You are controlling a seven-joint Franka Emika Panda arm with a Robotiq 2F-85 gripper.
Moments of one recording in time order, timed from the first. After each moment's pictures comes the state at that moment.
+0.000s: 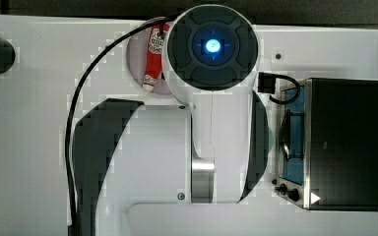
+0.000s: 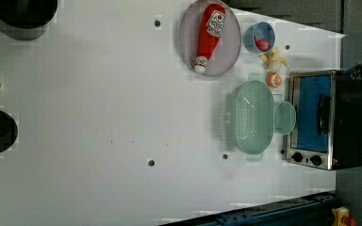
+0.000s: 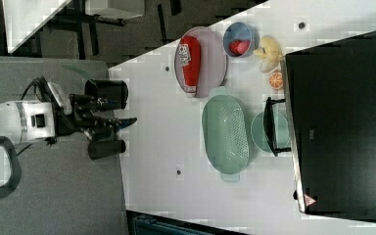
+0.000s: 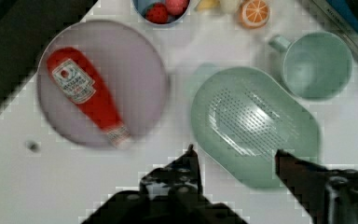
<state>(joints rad) 0.01 -0.03 -0.01 -1.80 -0.02 0.19 0.07</state>
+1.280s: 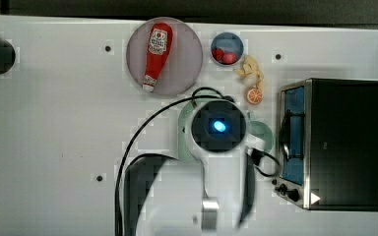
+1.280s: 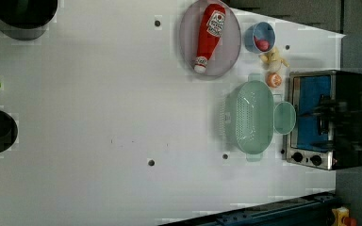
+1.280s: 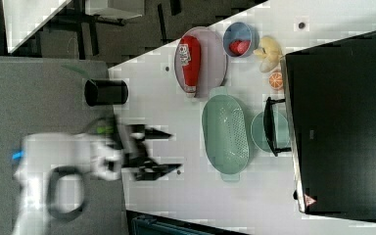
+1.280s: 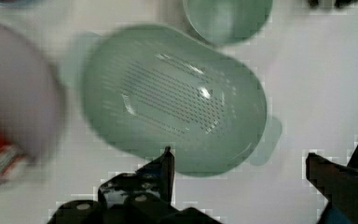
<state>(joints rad) -0.04 -0.14 0.00 -2.28 -0.05 0.43 0.35</state>
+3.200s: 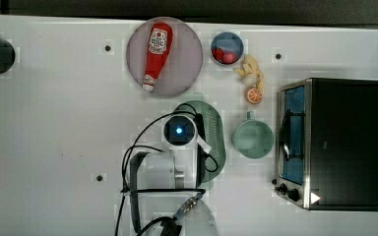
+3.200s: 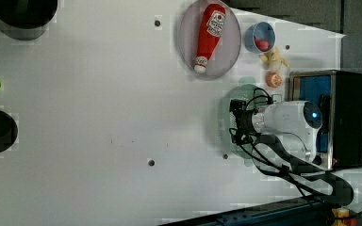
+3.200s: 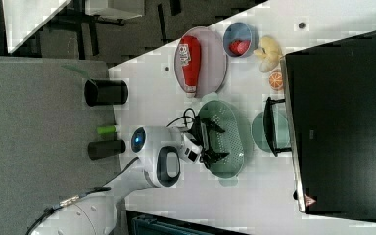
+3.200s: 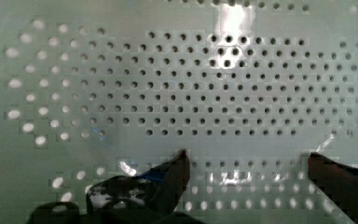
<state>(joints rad) 0.05 0.44 0.03 -2.41 -0.01 1.16 0.73</state>
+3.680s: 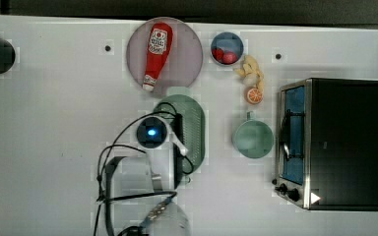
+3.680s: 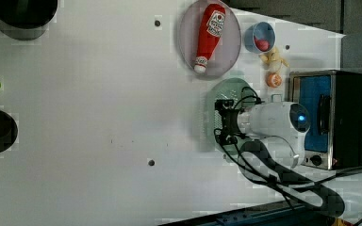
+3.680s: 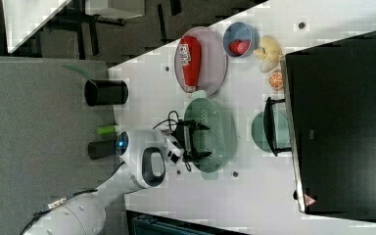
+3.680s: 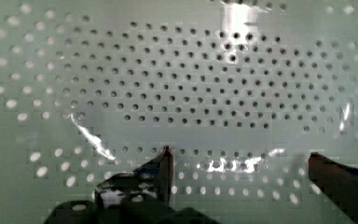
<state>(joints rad) 0.16 0.43 0.06 -2.39 0.02 1.17 0.91</state>
